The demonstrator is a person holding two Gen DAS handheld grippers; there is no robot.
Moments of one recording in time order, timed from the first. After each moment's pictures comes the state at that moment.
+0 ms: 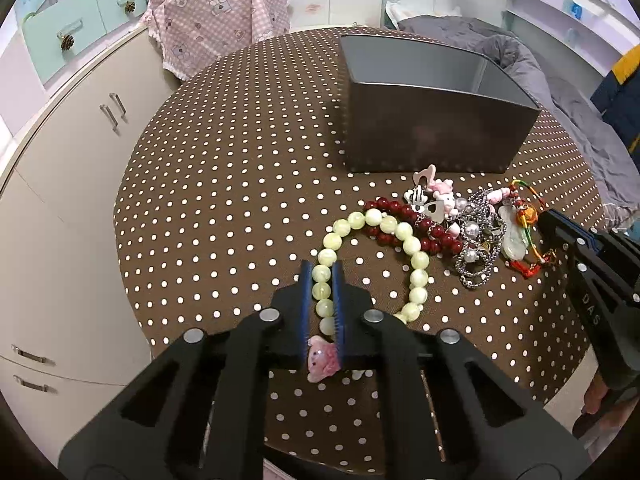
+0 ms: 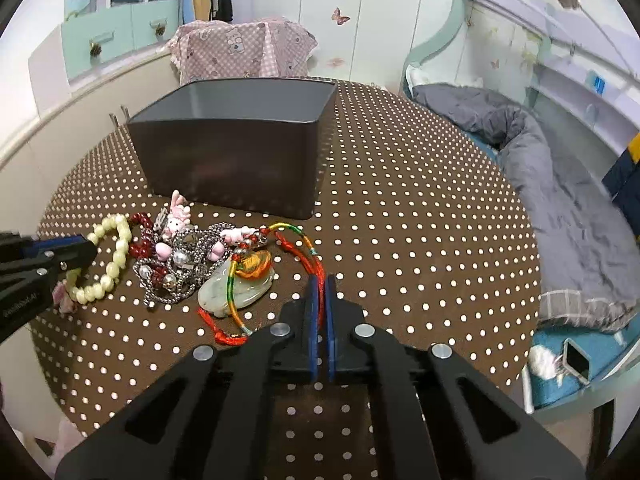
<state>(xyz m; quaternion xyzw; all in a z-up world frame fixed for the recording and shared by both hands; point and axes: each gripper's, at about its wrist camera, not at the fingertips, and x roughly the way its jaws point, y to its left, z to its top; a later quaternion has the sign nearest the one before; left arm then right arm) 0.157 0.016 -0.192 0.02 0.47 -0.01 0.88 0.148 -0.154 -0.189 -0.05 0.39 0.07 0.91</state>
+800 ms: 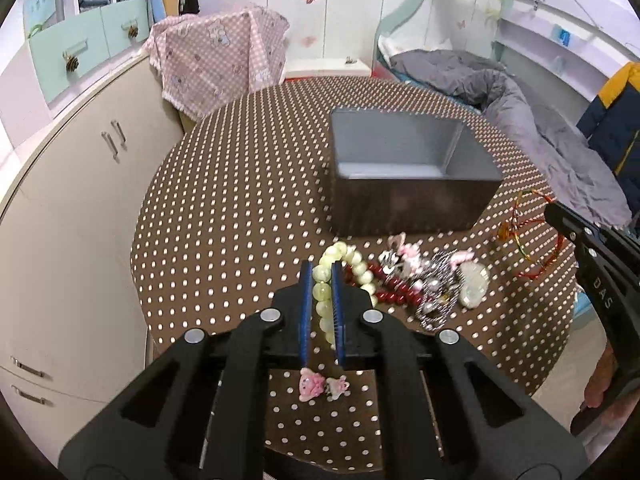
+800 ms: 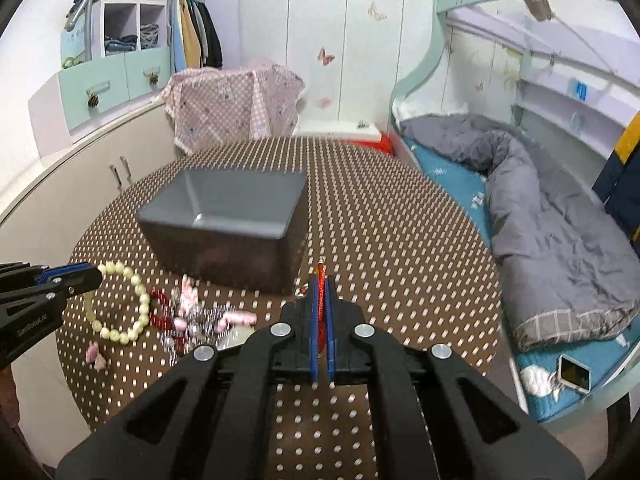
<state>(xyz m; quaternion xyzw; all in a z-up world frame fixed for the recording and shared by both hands) 0.149 0.020 -0.142 0.00 0.41 -0.03 0.91 0.143 -0.175 -0.128 -0.03 0.32 0.06 0.94</state>
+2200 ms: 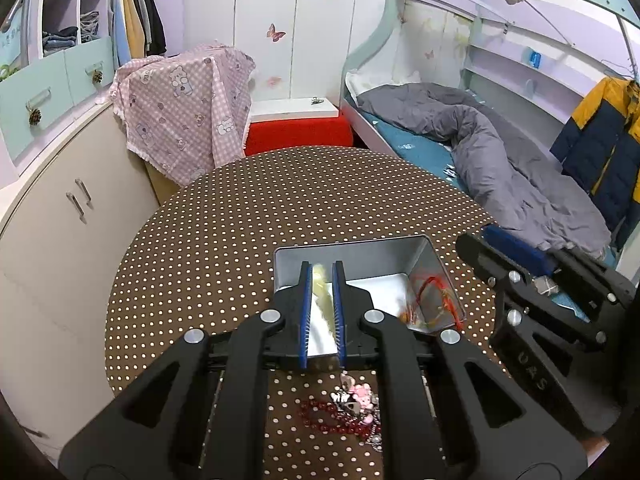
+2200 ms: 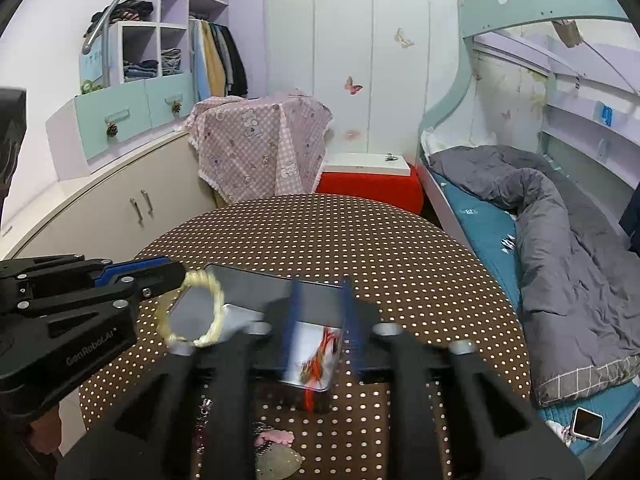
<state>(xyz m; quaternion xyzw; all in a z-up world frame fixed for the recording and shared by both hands) 0.228 -0.011 -0.094 0.00 0.36 -0.08 0.93 0.206 -0.146 -0.092 -0.02 0.28 0.11 0.95</state>
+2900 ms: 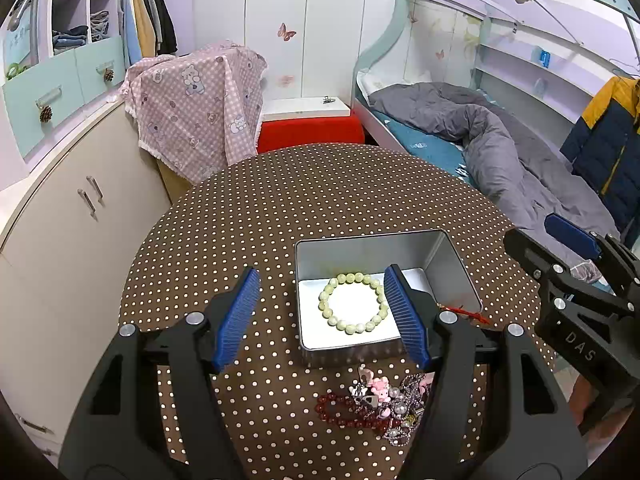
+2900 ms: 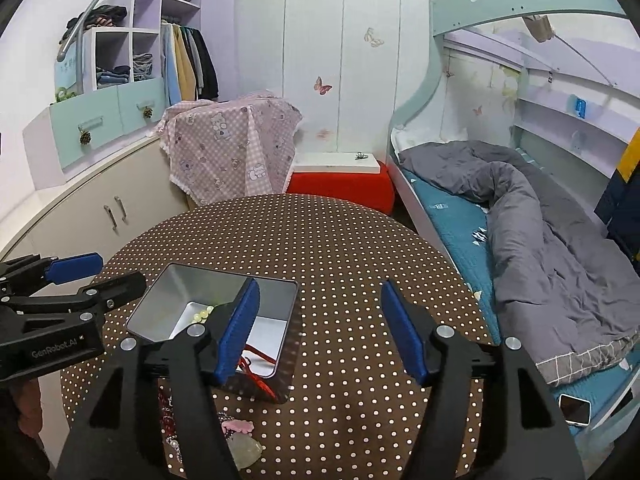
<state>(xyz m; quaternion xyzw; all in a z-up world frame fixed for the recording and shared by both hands) 0.225 -0.002 -0.095 0.00 0.36 -0.07 0.93 0.198 -0.172 -0.091 -0.02 0.28 0.06 0.96</state>
